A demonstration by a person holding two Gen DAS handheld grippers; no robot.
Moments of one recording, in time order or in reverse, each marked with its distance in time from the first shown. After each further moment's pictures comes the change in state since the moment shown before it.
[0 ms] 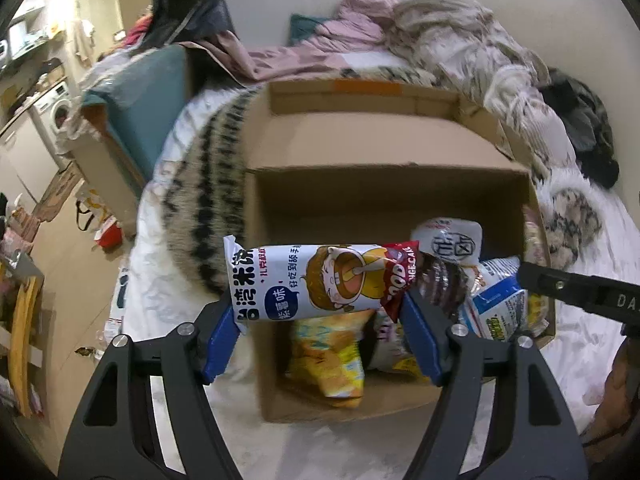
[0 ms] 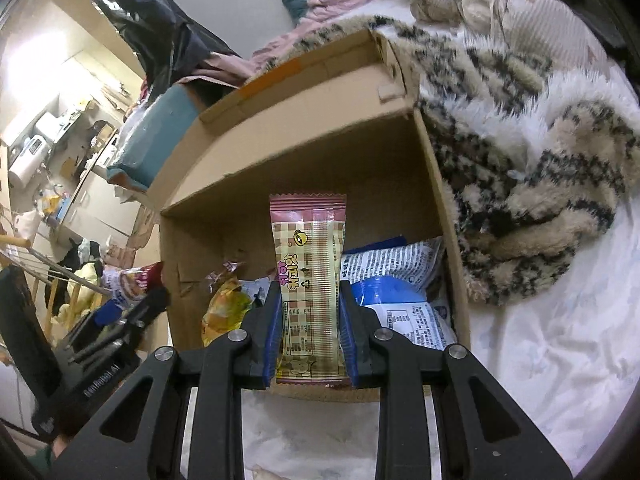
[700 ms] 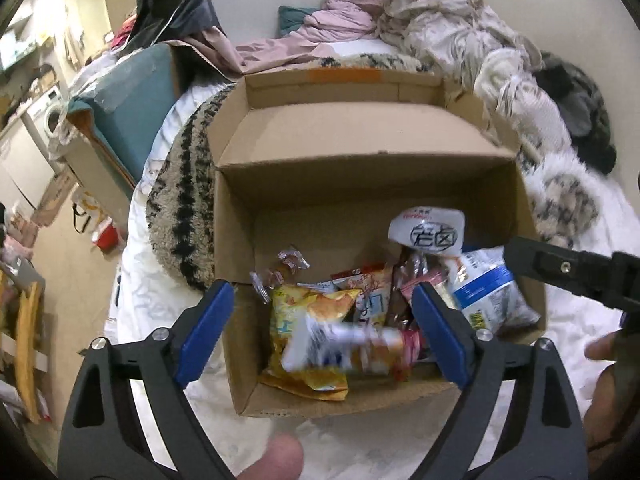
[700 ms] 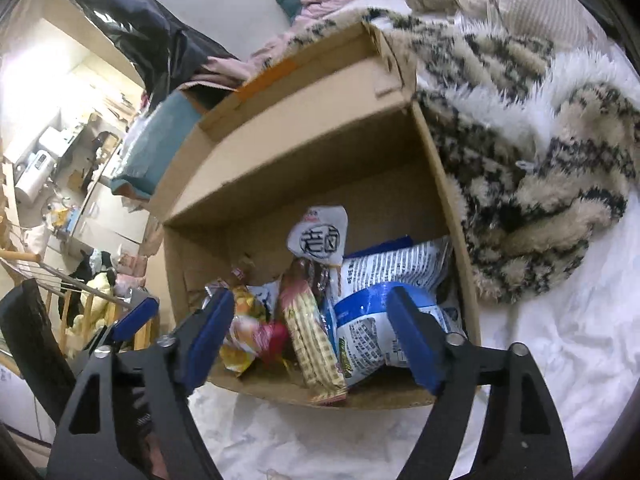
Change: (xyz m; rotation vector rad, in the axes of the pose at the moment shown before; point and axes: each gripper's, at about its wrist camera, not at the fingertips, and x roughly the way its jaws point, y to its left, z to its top) left arm -0.007 -0.015 0.005 0.015 0.033 -0.006; right arm 0.000 -0.002 0.009 0.037 -0.018 0.048
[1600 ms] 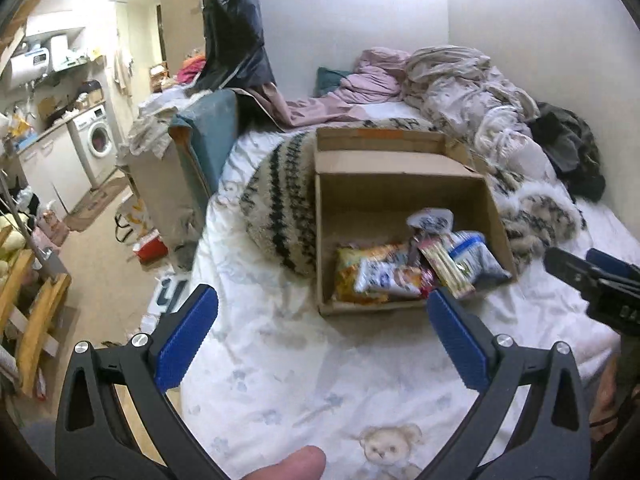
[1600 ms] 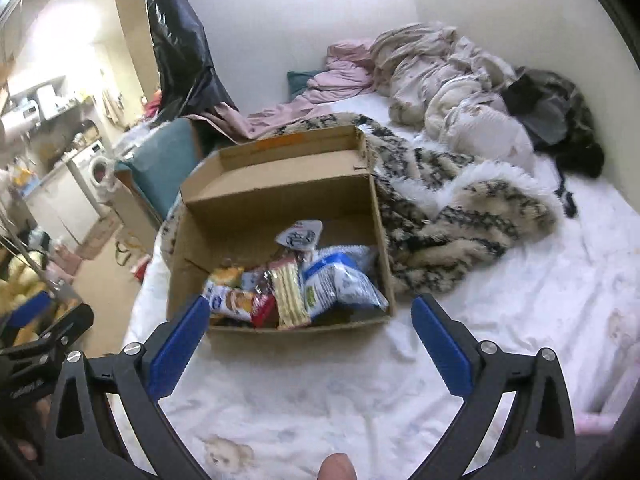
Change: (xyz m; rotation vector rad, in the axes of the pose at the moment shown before) left arm -0.147 0.036 -0.111 -0.054 -0.230 0.071; right arm -0.110 0.060 -0.117 -0.275 -0.310 -0.289
